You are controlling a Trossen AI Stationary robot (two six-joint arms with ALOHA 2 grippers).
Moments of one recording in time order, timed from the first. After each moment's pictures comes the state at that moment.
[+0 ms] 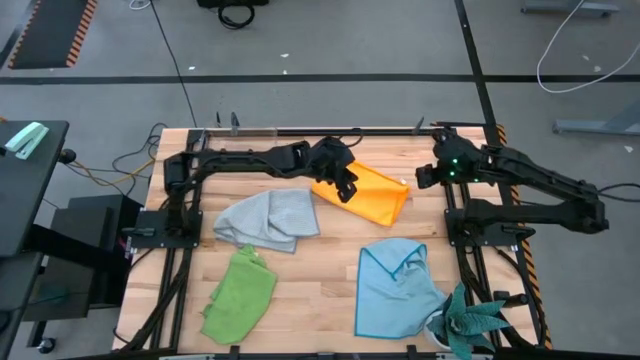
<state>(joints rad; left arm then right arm) 0.20 1.96 1.57 -0.23 0.05 -0.31 -0.38 0.69 0.83 -1.03 0.14 0.84</state>
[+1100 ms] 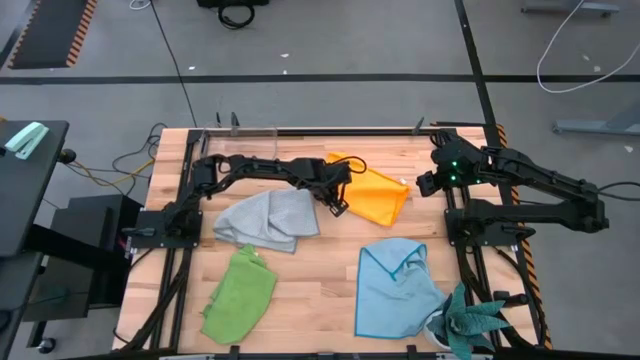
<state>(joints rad) 0.20 2.18 1.65 -0.66 -0.07 -0.47 -0.37 0.69 0.83 -1.08 0.05 0.78</state>
